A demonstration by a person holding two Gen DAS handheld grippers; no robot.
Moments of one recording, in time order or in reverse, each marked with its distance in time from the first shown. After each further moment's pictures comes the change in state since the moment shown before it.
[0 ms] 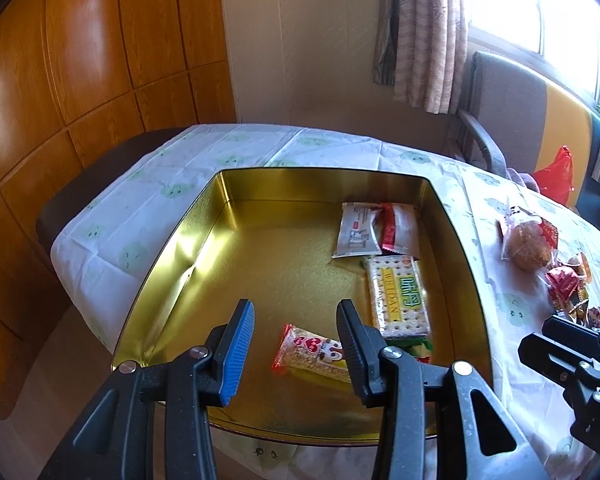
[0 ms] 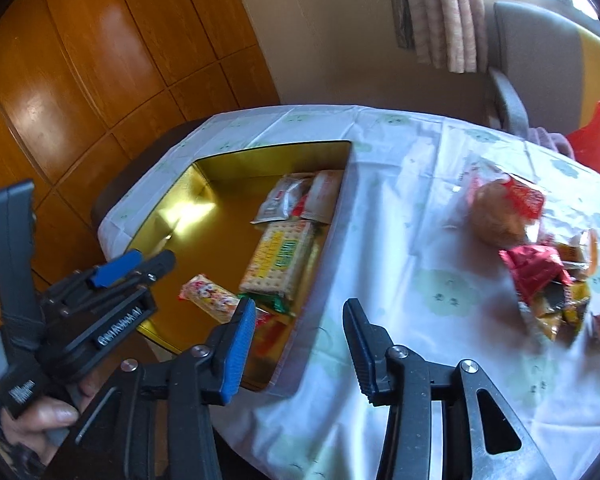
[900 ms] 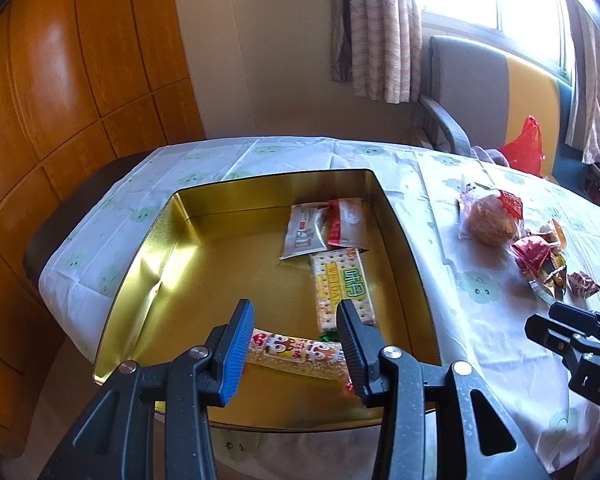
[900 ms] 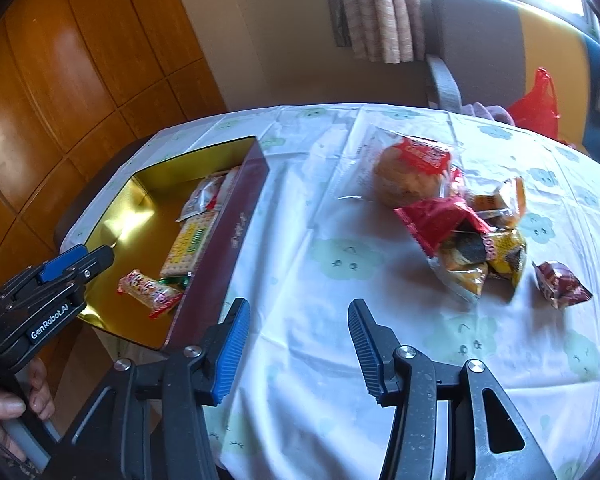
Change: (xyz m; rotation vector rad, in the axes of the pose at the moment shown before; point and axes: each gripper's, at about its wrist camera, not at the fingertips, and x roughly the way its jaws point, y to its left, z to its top) left arm -0.015 -0.043 -0.003 0.133 -0.018 -0.056; right arm -0.022 -0.063 -0.029 0.115 -0.024 -0.125
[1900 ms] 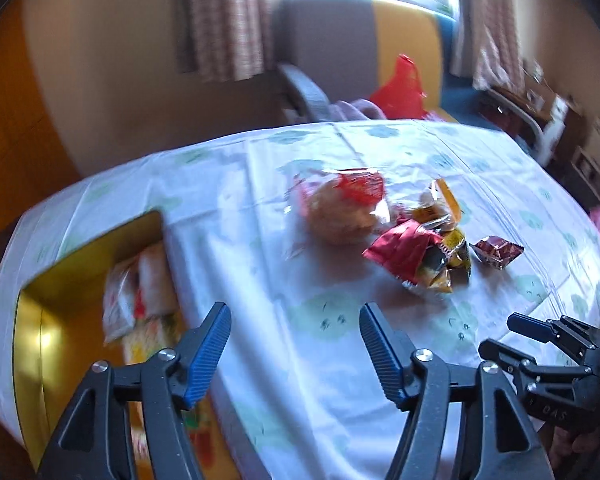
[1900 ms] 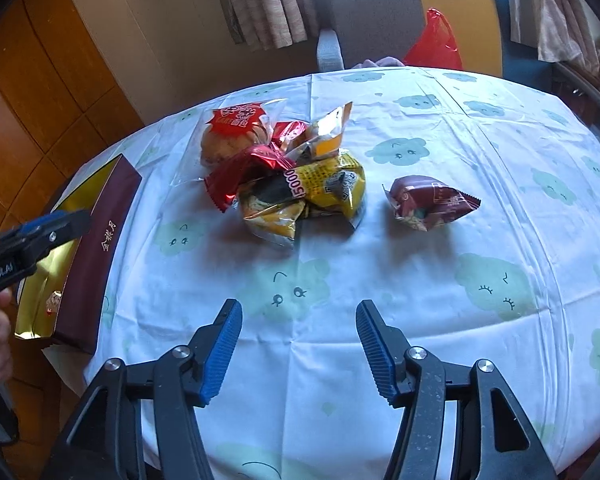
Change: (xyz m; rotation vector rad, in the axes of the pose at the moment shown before) left arm 0.031 -0.136 0.055 0.343 0.095 -0.352; right arm -0.016 -0.117 -0.038 0.236 0.018 -0.155
